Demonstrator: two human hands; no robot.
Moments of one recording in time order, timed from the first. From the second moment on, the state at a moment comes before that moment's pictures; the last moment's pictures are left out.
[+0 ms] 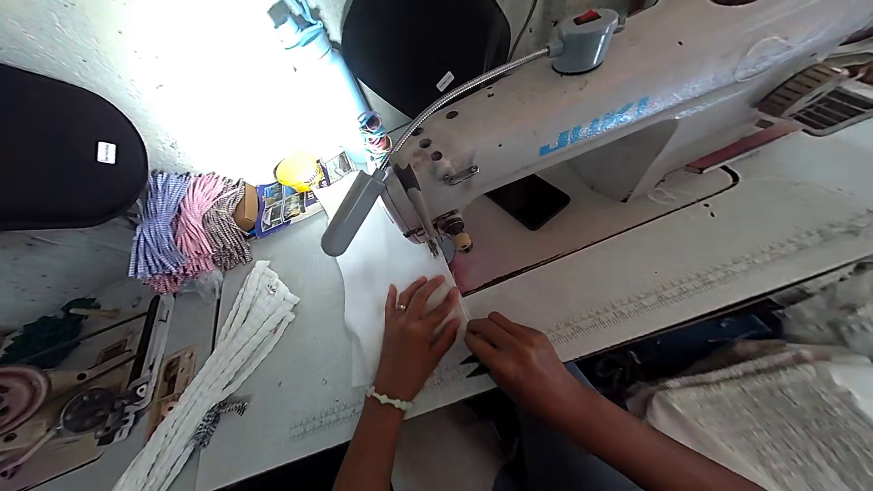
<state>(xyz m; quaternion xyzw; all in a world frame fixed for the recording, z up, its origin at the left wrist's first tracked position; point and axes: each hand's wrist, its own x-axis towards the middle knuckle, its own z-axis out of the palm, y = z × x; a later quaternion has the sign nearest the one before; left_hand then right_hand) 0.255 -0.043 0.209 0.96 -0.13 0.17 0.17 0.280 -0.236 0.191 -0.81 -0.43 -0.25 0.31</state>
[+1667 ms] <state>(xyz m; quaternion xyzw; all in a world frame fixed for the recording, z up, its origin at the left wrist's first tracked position) 0.381 -0.021 0.247 0.96 0.17 0.10 0.20 0.361 -0.212 0.208 -0.86 -0.31 -0.15 0.38</state>
